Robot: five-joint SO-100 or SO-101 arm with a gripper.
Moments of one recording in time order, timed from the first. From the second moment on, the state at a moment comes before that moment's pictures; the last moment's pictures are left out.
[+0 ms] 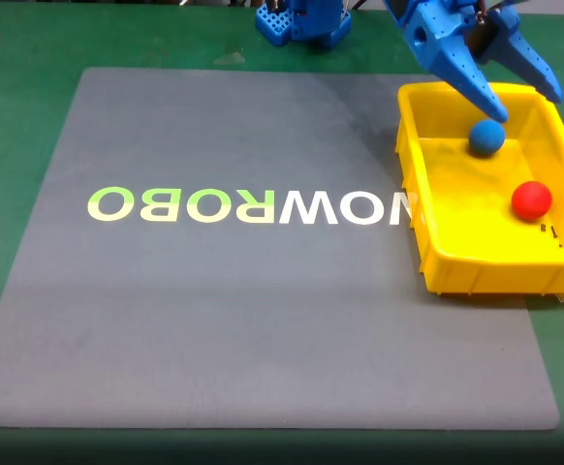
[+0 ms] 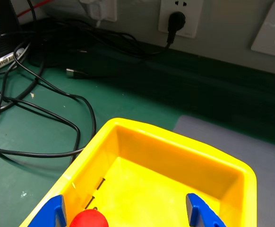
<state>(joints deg) -24.6 95.9 119.9 -11.7 -86.0</state>
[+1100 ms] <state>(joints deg) -0.2 179.2 162.2 35.8 -86.9</state>
